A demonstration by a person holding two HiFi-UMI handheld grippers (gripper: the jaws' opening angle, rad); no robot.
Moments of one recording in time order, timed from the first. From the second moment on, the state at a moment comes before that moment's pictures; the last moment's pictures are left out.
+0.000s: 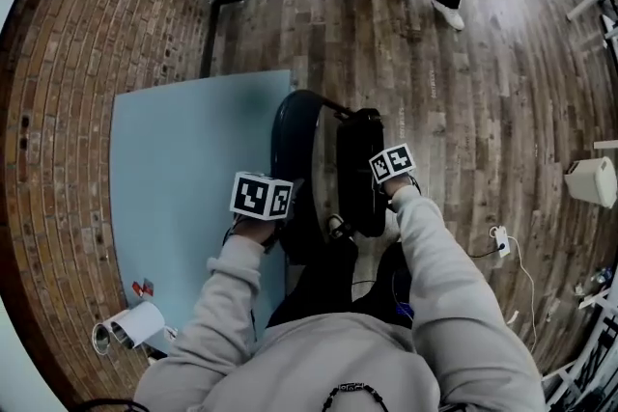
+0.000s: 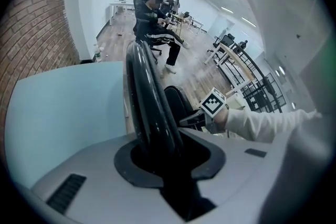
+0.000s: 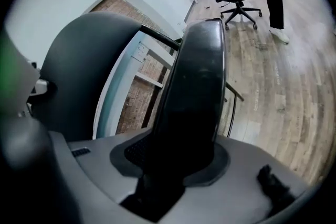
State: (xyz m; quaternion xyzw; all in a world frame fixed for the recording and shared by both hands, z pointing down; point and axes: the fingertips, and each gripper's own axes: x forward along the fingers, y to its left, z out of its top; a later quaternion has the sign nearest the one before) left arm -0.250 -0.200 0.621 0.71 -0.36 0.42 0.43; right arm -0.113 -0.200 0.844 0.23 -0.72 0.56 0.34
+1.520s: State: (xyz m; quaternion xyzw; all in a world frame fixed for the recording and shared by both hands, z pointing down) left arm -0.098 -0.194 0.750 0.68 -0.33 0.40 0.52; right arm 0.255 -0.169 1.064 0.01 -0.76 0.65 -0.06
